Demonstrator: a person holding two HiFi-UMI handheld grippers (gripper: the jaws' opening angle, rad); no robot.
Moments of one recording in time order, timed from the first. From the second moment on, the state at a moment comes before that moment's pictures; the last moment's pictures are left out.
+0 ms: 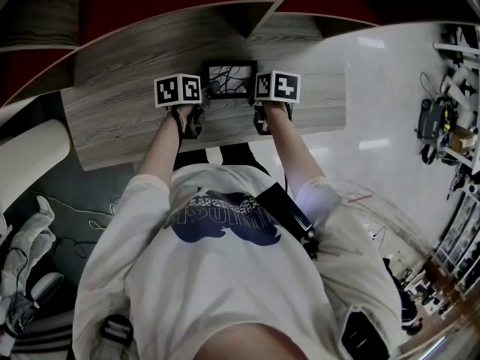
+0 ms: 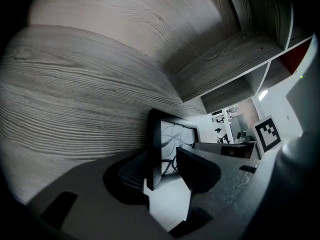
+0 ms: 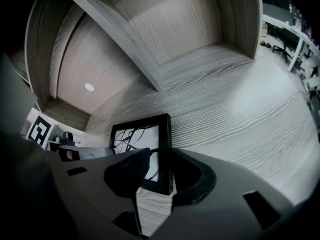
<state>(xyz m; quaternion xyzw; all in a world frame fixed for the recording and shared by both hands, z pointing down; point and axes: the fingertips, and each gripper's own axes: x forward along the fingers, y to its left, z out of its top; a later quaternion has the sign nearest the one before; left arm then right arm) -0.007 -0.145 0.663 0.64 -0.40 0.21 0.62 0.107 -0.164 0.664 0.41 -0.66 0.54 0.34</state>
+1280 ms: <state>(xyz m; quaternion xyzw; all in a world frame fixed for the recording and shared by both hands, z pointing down) -0.013 -0.145 0.661 0.65 -0.41 0.19 0.62 0.112 -0.168 0.664 0.45 -0.68 0.43 0.40</state>
